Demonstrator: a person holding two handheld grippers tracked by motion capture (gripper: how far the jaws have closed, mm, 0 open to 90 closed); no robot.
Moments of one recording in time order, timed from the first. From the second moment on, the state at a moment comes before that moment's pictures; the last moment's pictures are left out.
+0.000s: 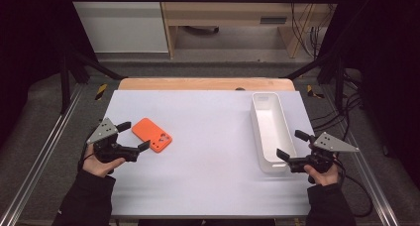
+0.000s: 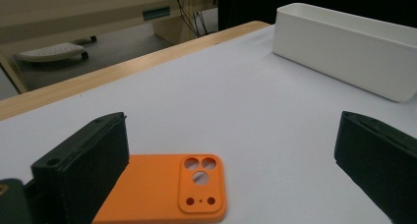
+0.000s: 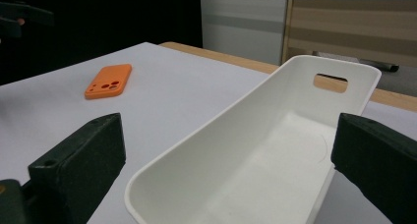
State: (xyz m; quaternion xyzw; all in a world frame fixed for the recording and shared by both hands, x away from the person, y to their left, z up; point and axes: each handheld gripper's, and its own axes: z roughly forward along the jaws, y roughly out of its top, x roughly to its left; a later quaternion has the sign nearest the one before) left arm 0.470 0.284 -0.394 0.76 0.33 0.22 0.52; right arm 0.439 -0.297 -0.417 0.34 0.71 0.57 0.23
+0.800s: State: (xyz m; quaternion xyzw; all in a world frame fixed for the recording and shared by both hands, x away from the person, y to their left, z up) left arm 0.516 0.279 -0.396 0.77 0.37 0.22 0.47; right arm 0.439 -0.298 -0.417 0.34 0.71 0.57 0.23
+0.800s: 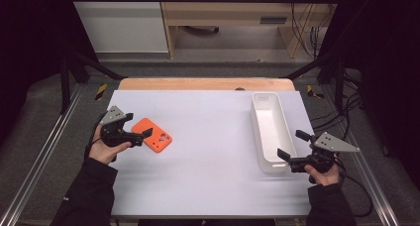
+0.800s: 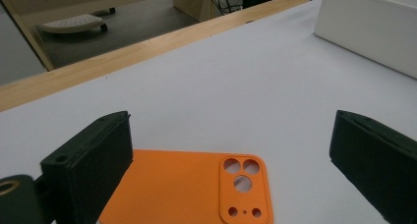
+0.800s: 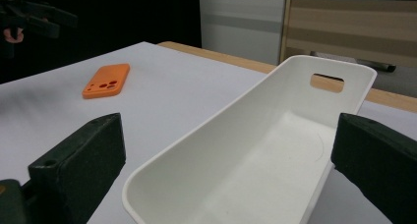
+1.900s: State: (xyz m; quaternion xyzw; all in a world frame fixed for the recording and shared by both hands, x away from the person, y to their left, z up) left arm 0.569 0.273 -0.414 0.78 0.42 0.25 0.38; right arm 0.440 -0.297 -0.418 0.34 0.71 0.57 0.23
